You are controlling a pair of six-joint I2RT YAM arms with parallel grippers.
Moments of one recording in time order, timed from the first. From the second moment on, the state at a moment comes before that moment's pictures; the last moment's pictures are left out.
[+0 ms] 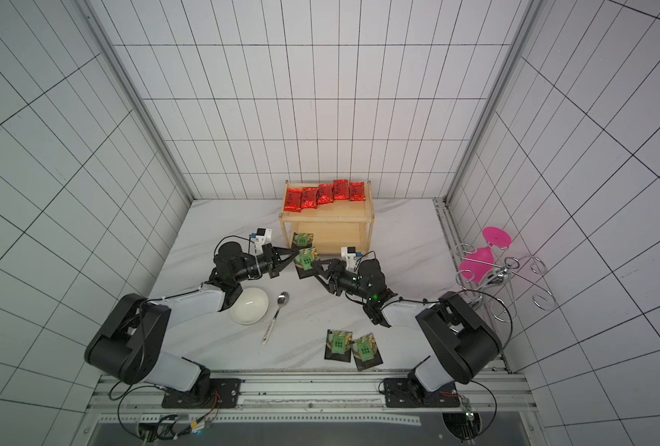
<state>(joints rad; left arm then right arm) -0.36 1.50 0.62 0.83 0.77 -1.38 0.72 1.55 0.51 0.98 -0.49 1.55</state>
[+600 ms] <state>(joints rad) -0.32 1.39 0.65 0.53 0.73 -1.24 0.71 1.50 0.48 0.99 -0.34 1.52</state>
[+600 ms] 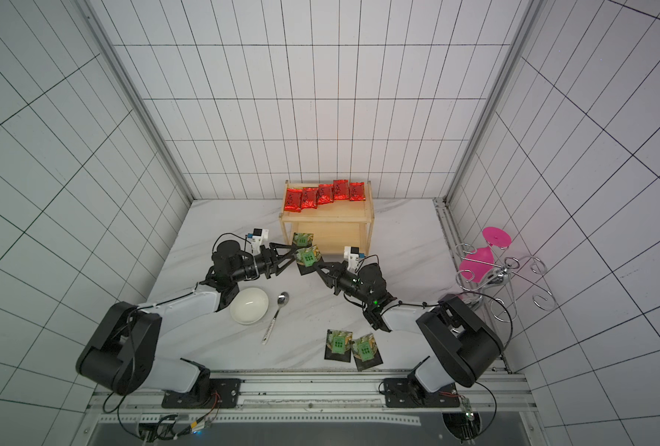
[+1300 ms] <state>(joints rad) -0.19 1.14 0.75 -0.09 0.64 -0.88 0.62 2.10 0.99 0.86 -0.02 1.40</state>
